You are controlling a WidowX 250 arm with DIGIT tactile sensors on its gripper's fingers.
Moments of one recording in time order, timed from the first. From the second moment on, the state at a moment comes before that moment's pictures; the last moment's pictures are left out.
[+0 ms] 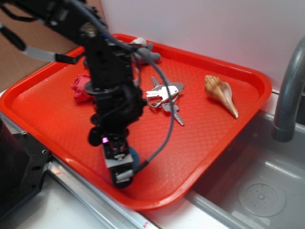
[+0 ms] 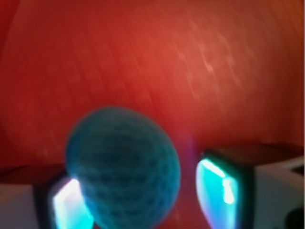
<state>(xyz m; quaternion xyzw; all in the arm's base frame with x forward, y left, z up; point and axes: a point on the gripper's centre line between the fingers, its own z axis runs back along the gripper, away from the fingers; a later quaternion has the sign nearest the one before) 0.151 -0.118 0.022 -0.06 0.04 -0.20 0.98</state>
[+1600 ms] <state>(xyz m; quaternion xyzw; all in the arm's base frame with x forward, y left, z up) 0.138 -0.027 0.133 0.03 -0.02 -0.06 1.00</state>
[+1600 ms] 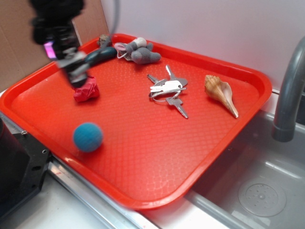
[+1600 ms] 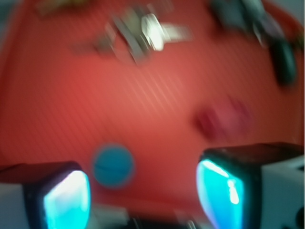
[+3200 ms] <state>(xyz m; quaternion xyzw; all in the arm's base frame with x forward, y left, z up) 0.076 -0.048 0.063 -0.04 0.01 -0.10 0.99</state>
